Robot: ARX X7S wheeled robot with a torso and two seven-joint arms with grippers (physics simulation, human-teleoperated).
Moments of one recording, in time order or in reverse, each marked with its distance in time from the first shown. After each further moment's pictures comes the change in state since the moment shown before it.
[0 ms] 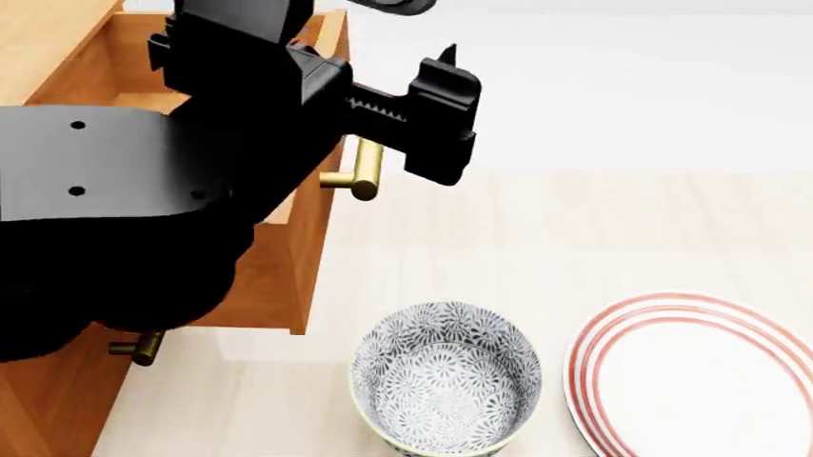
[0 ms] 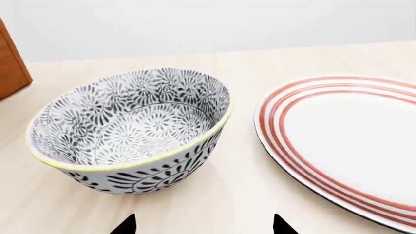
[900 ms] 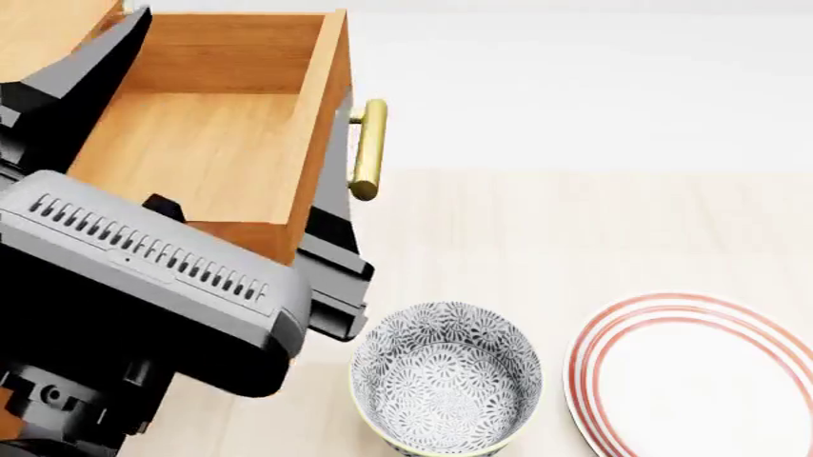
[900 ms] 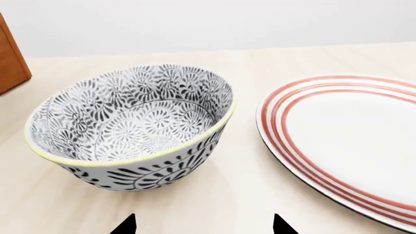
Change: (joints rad) left arm 0.074 -0.239 0.134 0.595 0.714 0.052 -0.528; right arm 0.010 -0.002 -0.015 0.020 -0.008 -0.006 0.004
